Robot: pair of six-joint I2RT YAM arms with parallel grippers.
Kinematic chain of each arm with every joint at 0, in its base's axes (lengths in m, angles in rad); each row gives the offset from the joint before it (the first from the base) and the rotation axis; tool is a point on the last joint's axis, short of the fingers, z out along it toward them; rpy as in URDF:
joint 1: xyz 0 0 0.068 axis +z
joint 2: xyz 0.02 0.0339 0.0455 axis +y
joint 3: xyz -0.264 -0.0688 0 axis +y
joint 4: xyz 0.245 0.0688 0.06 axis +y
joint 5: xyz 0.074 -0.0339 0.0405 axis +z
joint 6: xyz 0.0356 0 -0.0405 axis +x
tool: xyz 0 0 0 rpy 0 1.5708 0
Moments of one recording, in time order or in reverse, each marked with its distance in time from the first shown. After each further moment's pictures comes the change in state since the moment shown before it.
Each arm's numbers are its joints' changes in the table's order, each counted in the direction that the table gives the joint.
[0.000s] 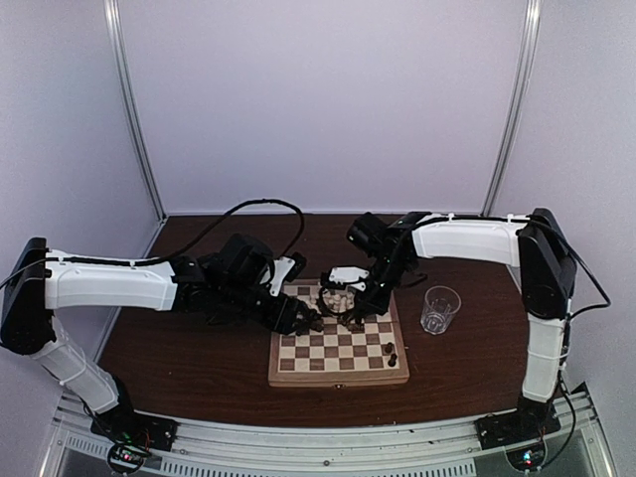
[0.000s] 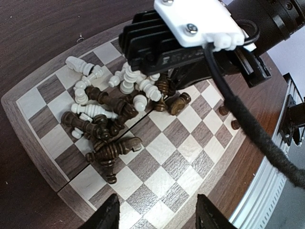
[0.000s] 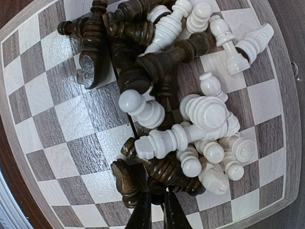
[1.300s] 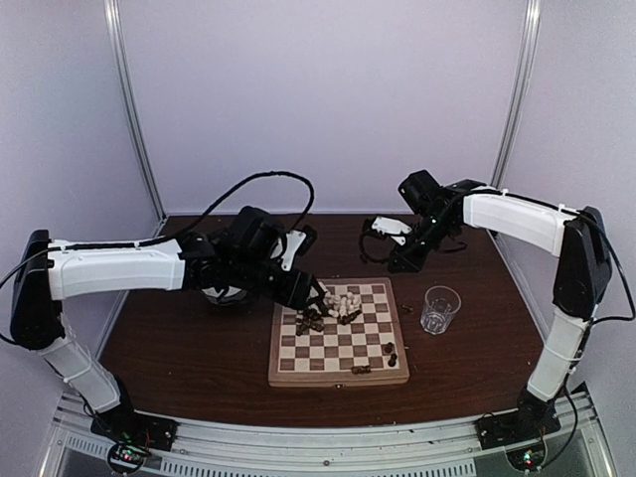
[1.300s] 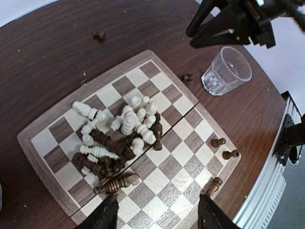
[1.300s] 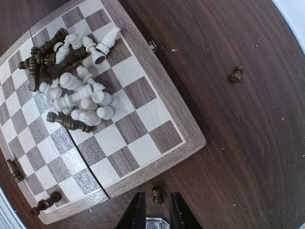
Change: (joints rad) left arm 0.001 0.052 -0.169 0.073 0.046 0.016; right arm -0.238 -0.177 0.007 -0.005 0.000 -0.005
